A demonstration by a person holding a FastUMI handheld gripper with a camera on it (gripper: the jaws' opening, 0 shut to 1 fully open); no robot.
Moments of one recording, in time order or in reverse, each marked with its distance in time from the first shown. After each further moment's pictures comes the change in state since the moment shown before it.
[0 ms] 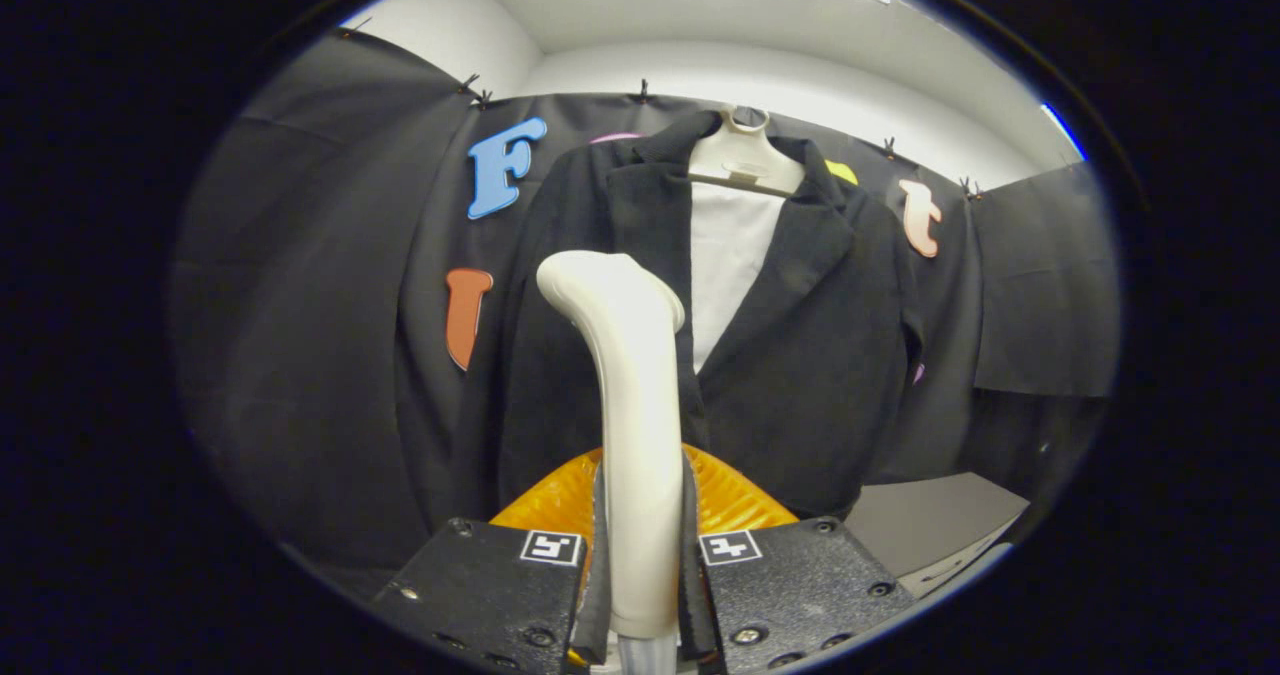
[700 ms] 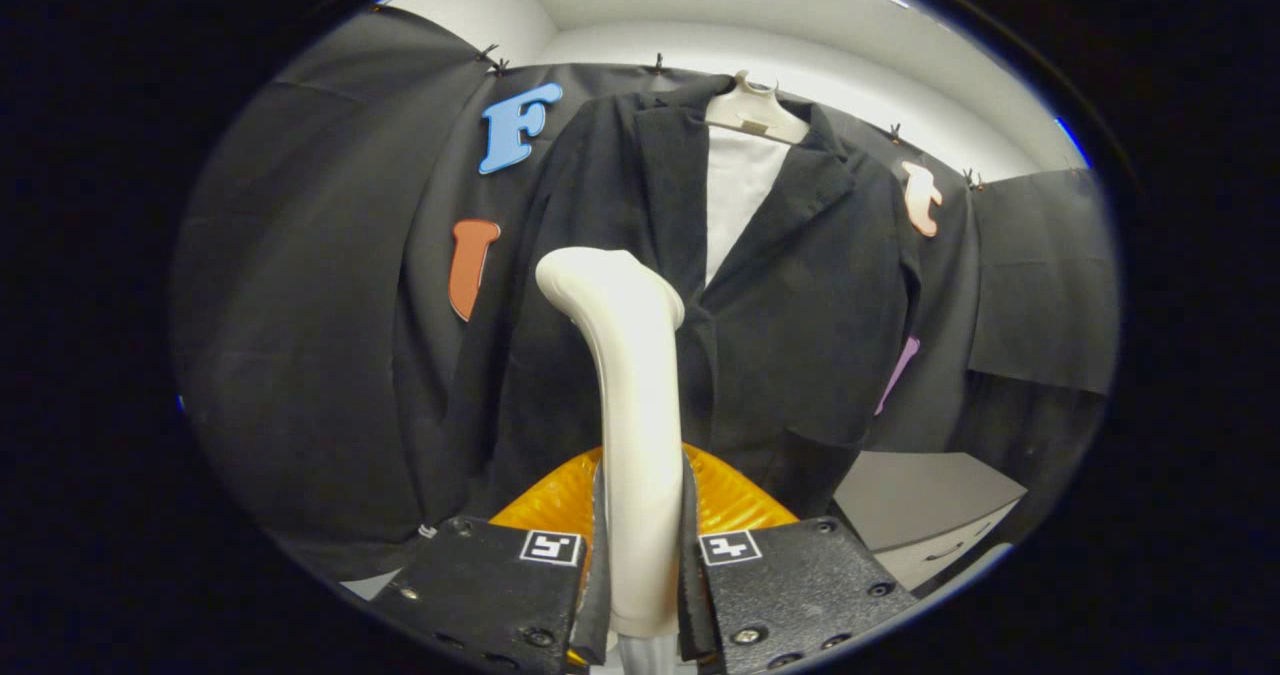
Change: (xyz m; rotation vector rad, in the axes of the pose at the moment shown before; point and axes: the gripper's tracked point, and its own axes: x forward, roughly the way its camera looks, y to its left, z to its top) arm -0.014 0.014 -0.077 -0.029 0.100 0.000
